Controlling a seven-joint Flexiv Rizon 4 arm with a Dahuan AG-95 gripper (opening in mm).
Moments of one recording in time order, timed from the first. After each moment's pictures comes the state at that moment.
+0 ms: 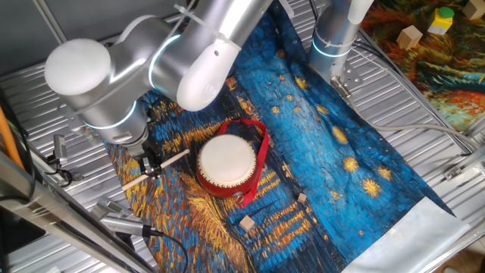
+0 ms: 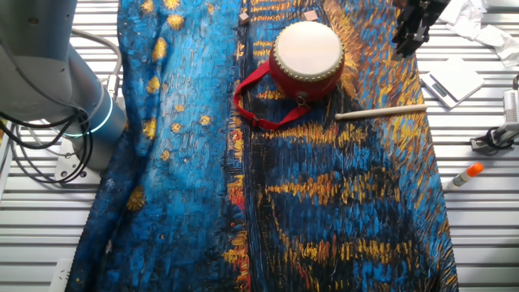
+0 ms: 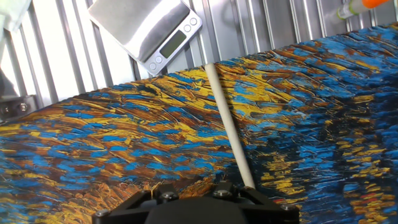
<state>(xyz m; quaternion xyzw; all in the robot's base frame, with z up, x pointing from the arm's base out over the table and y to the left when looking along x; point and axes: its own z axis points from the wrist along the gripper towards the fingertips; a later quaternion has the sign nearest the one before) 0.648 0.142 0.165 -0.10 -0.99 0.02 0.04</state>
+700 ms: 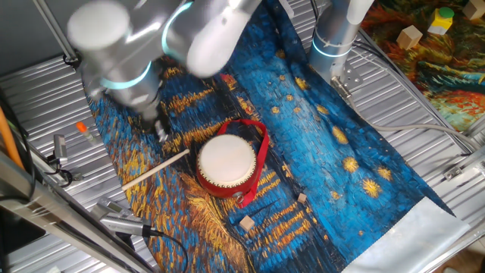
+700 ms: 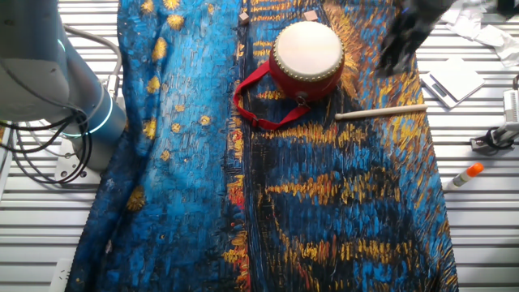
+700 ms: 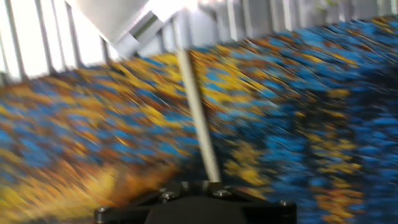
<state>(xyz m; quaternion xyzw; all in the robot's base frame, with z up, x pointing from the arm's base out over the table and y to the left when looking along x) 0.577 0.051 0.163 -0.04 -1.00 0.00 0.04</state>
